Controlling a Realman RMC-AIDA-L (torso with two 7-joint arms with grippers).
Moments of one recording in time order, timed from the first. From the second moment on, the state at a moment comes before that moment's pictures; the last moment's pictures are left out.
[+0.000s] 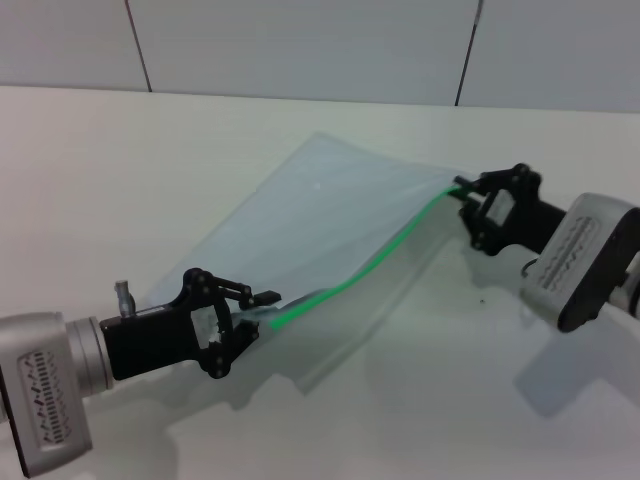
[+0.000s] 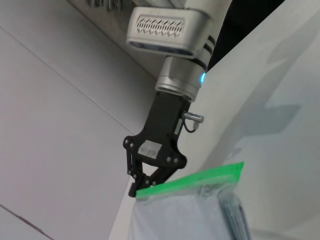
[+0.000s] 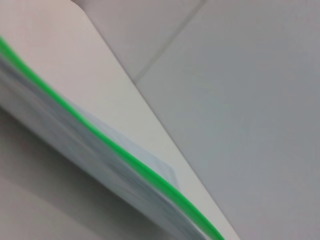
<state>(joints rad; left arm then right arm) -0.55 -2.00 2.77 -0.11 -0.32 1.47 0.23 0.75 2.04 0.35 0.12 -2.39 -0.80 -0.18</state>
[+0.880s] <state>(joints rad) -0.46 -2.02 2.63 -0.03 -0.59 1.50 0.17 0.46 2.04 0.58 0.19 -2.02 -1.21 -0.33</state>
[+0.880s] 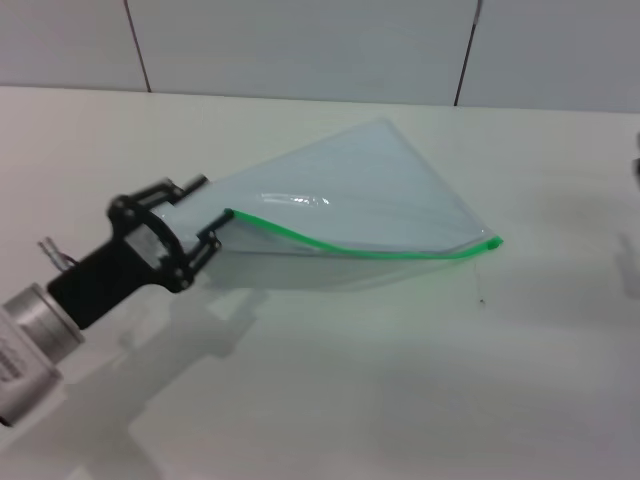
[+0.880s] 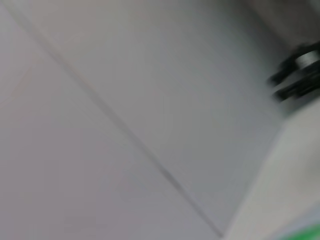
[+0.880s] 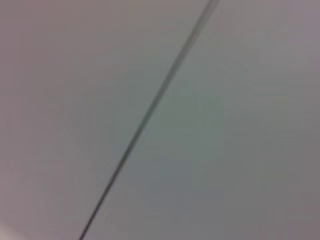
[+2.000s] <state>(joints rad) -0.40 -2.03 2.63 0.04 -1.00 1.69 -0.04 0.36 2.04 0.57 0.21 -1.99 -1.50 -0.02</state>
